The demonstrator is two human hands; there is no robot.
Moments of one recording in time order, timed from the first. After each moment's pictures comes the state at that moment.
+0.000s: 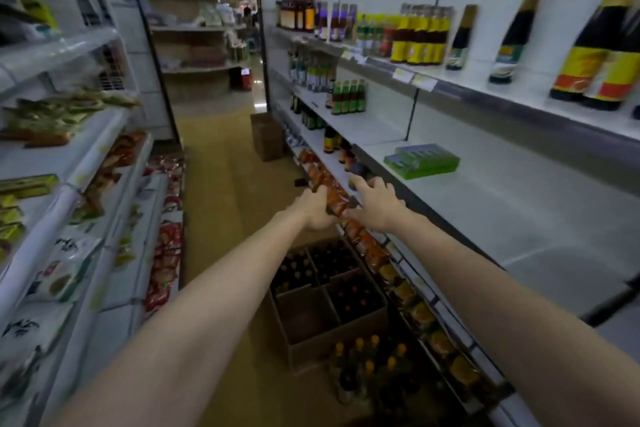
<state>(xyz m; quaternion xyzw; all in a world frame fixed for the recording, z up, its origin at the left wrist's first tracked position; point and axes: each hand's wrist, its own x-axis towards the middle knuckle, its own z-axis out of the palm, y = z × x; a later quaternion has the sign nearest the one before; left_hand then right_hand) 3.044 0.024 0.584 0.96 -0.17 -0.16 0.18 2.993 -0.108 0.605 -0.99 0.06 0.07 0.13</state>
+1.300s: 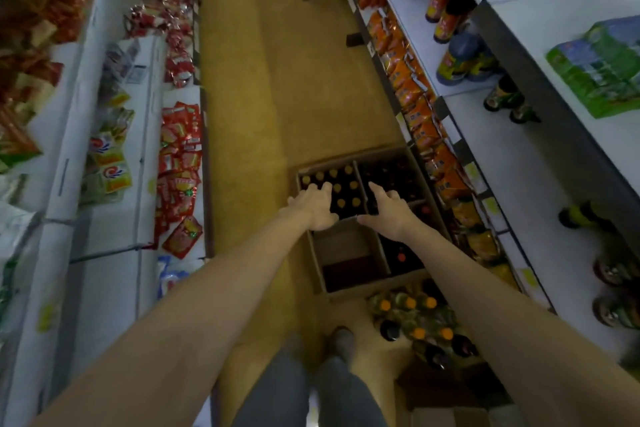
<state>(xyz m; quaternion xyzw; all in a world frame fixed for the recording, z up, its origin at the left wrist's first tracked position) 3.356 0.052 0.313 0.92 -0.06 -0.38 0.10 3.327 -0.106 0.320 -0.89 0.09 0.35 0.27</state>
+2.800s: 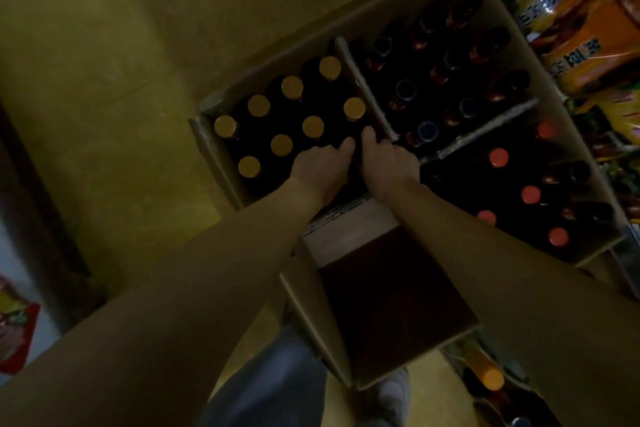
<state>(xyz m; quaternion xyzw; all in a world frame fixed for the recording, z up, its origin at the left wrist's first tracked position) 3.542 0.006 -0.182 0.89 -0.33 -0.33 -0.01 3.504 -0.102 -0.190 -0.93 0.13 0.32 0.08</state>
